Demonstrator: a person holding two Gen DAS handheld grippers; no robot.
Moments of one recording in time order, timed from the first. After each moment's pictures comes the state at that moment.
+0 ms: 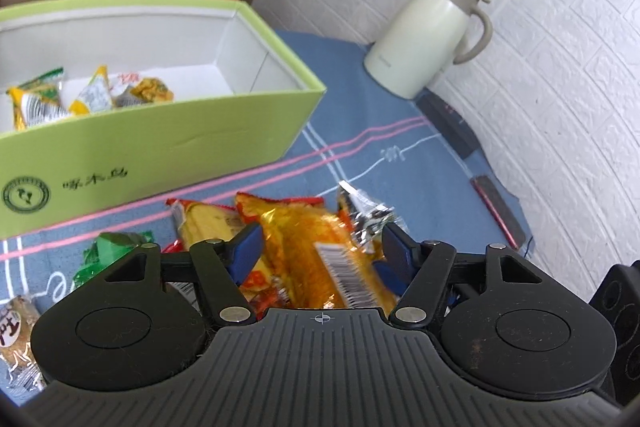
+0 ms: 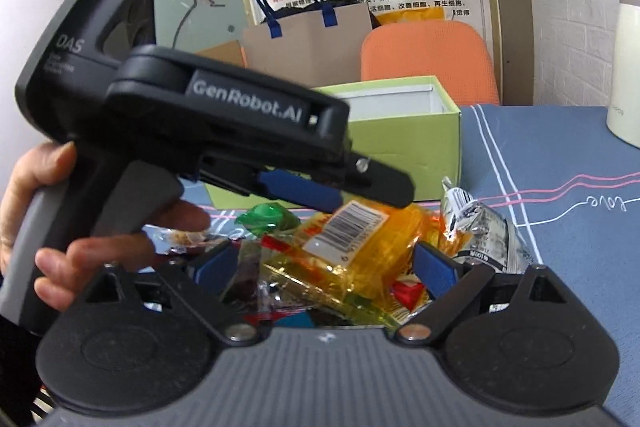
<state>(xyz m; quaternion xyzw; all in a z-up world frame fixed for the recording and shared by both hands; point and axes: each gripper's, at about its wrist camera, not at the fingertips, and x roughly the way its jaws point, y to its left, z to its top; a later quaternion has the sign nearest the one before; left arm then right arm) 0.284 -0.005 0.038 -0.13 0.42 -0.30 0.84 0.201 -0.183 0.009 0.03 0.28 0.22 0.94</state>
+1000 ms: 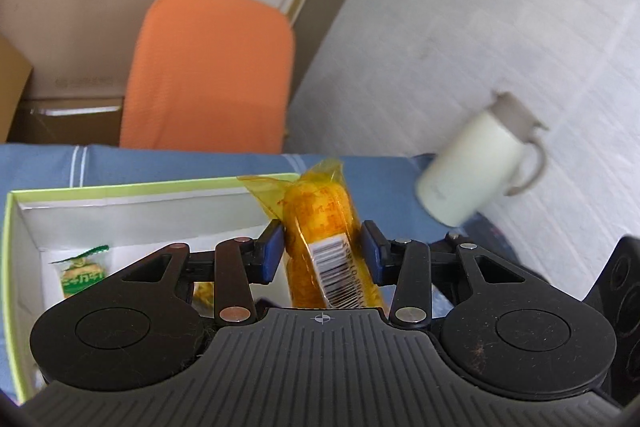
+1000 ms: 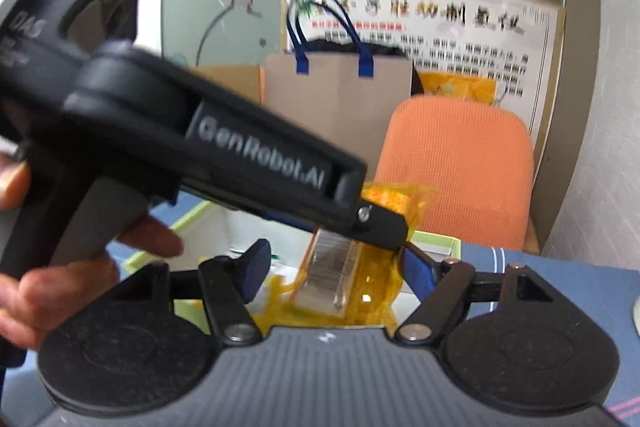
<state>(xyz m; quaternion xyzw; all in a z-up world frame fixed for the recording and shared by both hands) 0.411 0.011 0.110 -0.16 0.36 -0.22 0.89 0.371 -0.143 0.082 -0.07 0.24 0.27 0.93</state>
